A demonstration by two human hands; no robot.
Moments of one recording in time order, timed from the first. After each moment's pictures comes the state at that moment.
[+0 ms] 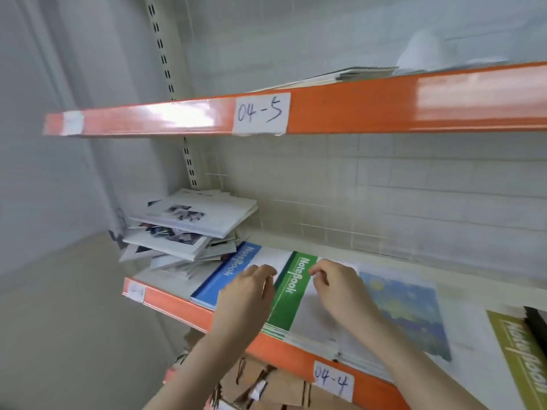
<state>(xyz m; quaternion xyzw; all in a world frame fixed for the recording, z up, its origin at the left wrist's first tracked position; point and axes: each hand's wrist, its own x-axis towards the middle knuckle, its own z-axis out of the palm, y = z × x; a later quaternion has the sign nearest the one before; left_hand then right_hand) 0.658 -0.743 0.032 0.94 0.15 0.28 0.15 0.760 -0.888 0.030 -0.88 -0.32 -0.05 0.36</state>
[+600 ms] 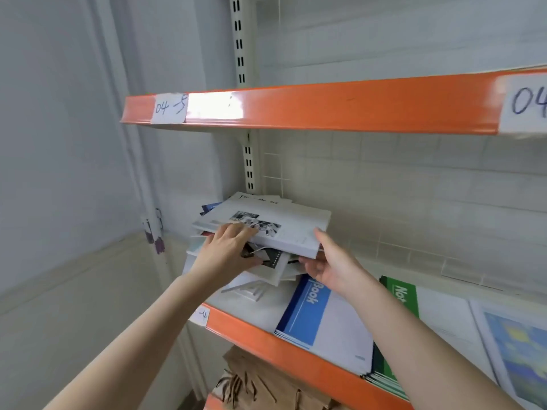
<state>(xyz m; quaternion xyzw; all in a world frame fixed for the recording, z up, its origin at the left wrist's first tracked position) 0.671 -0.486 0.067 0.97 0.15 0.17 0.02 0.779 -0.662 0.062 -0.55 -0.01 0.31 0.77</state>
